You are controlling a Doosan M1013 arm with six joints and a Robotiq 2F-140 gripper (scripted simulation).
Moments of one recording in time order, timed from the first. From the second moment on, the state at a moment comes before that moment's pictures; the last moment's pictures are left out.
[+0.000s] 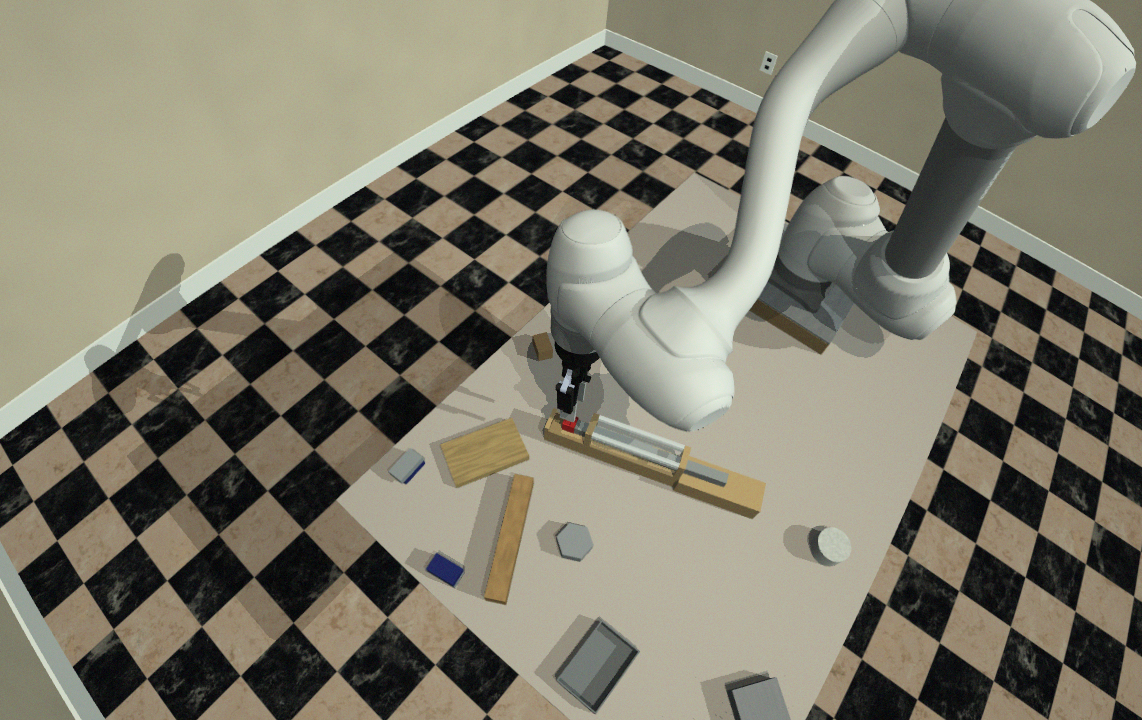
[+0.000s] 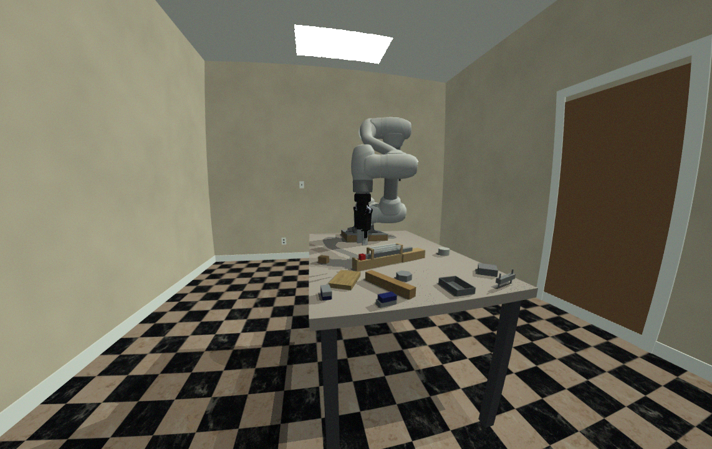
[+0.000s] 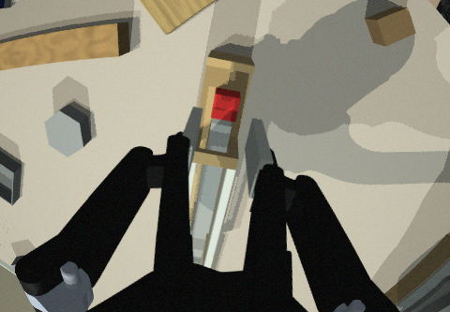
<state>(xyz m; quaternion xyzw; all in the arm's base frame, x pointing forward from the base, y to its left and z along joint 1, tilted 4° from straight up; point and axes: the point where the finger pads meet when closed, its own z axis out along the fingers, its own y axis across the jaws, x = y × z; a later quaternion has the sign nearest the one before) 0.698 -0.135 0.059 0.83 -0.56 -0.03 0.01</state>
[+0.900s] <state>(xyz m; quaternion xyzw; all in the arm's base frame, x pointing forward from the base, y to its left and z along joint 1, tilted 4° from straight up) 0.695 -0.134 0.007 0.83 -0.56 -0.03 0.01</state>
